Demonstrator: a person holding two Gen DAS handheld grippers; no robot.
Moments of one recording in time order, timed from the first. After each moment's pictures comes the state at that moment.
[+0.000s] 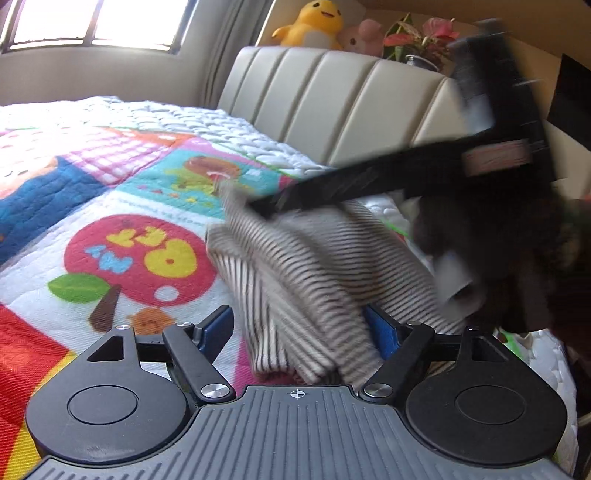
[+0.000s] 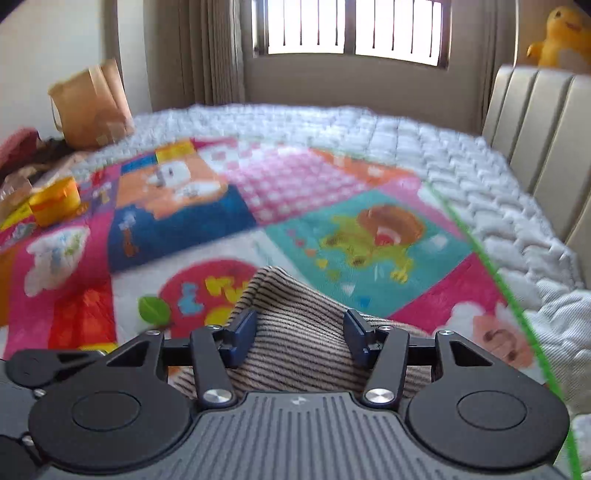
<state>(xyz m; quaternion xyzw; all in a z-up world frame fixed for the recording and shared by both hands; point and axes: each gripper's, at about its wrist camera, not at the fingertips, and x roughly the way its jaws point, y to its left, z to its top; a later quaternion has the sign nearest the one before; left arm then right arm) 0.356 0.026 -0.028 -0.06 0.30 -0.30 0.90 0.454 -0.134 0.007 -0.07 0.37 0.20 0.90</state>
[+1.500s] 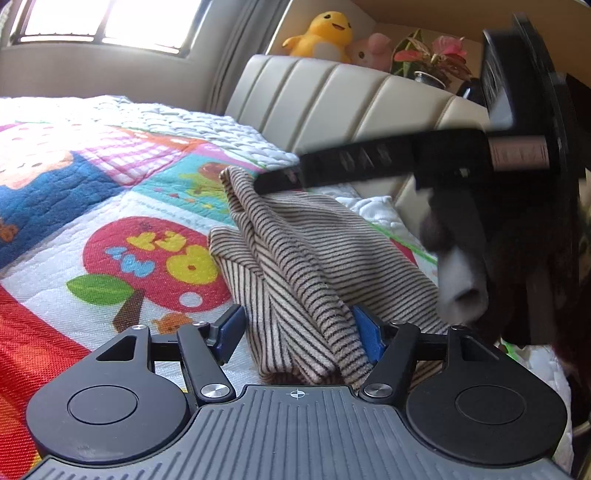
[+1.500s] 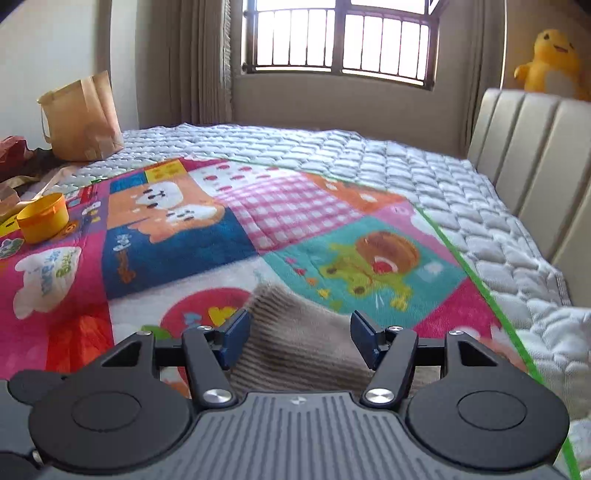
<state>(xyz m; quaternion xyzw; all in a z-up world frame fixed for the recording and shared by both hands) 0.360 0.049 -0.030 -0.09 0.29 -0.31 0.90 0.441 -0.111 0.035 -0.08 0.30 0.17 0.93</state>
